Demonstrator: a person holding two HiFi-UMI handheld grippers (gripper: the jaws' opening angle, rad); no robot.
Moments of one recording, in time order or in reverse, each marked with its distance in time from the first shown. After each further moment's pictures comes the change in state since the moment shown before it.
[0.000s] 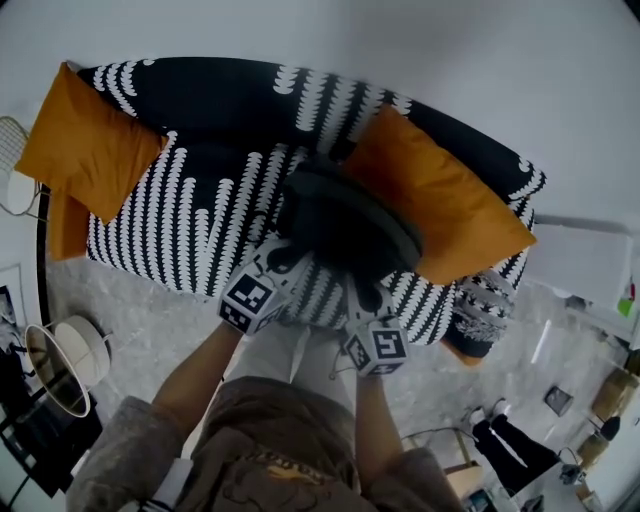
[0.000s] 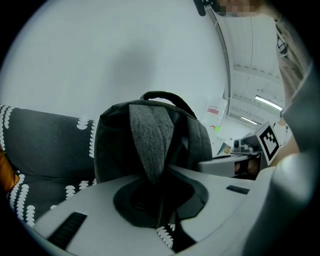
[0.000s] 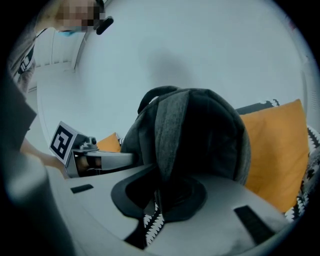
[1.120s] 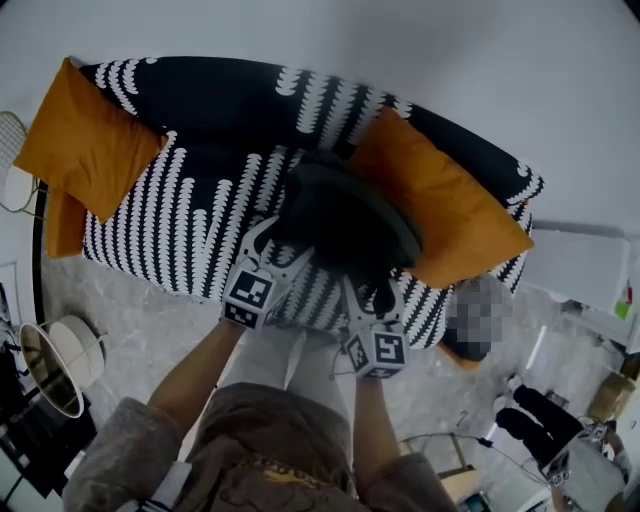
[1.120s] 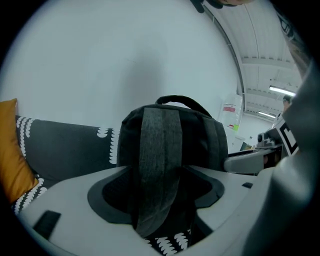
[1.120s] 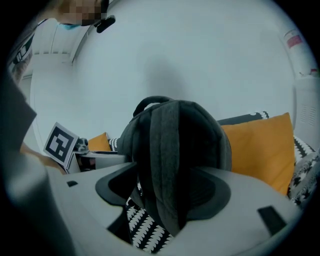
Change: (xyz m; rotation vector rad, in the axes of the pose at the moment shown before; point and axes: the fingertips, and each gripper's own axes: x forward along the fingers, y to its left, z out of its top) left arm -0.003 0.040 0.009 0.017 -0.075 0.212; right arm -0.006 -0.017 0.010 -0.046 -0.045 -0.123
